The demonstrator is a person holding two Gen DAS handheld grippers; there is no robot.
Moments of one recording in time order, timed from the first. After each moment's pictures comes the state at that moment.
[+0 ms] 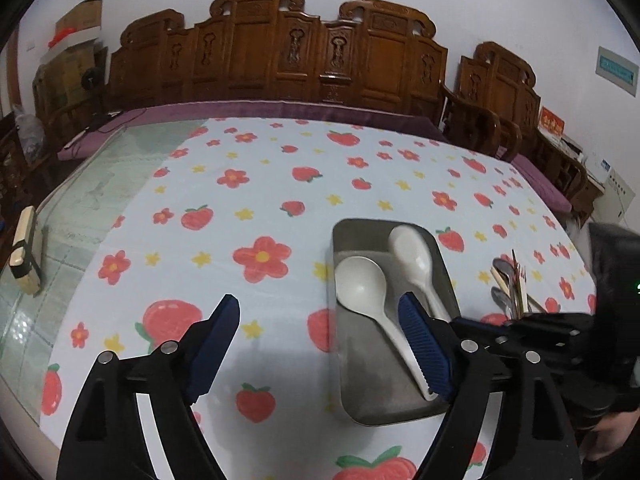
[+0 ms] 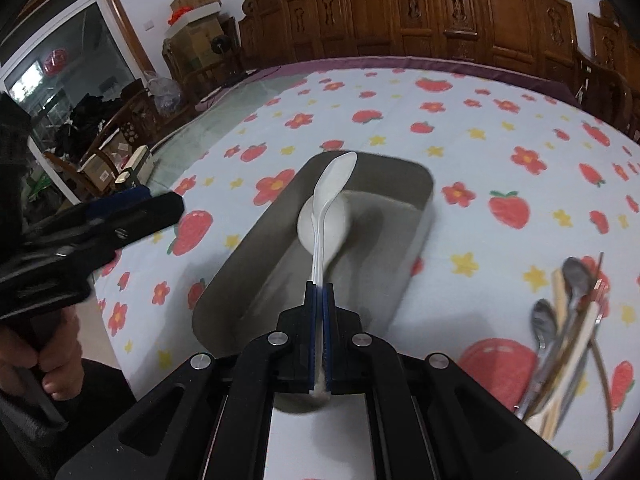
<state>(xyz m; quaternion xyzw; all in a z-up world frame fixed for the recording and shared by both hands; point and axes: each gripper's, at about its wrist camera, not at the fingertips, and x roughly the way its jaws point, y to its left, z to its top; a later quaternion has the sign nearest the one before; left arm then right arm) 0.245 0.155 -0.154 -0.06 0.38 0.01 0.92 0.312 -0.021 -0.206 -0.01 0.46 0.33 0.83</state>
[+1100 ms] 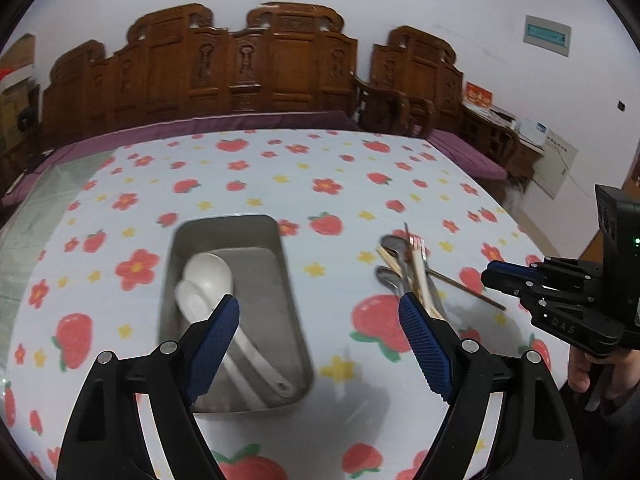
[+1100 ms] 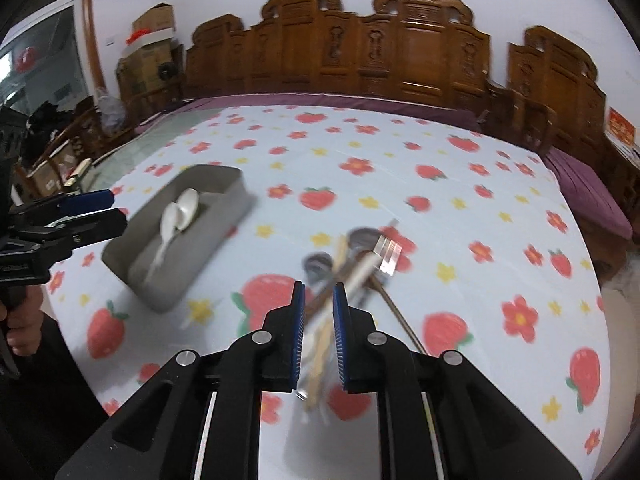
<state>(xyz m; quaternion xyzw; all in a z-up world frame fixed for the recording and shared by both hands) 0.228 0.024 -0.157 -0.02 0.36 -0.11 0.92 0.270 -0.209 -0.180 -0.05 0.39 0.21 0.90</state>
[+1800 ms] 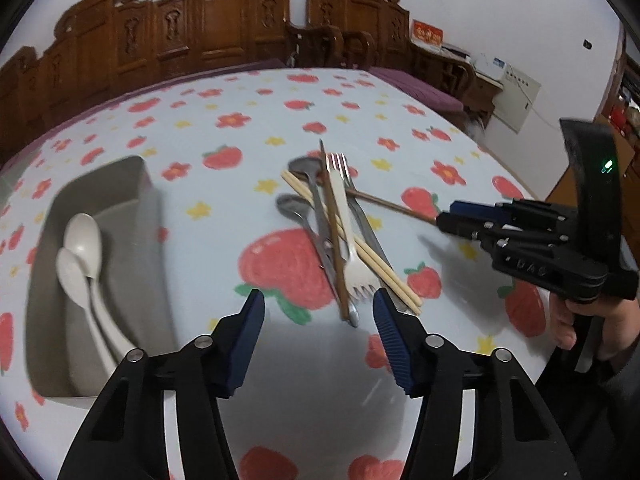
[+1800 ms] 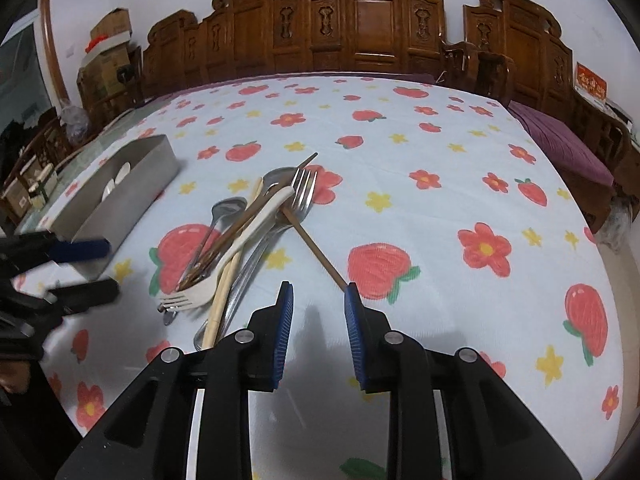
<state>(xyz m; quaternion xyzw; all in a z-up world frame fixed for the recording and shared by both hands) 0.237 -0.063 -0.226 0.03 0.43 -0.20 0.88 0.276 -0.267 -0.239 -0.02 0.42 0.16 0.90</state>
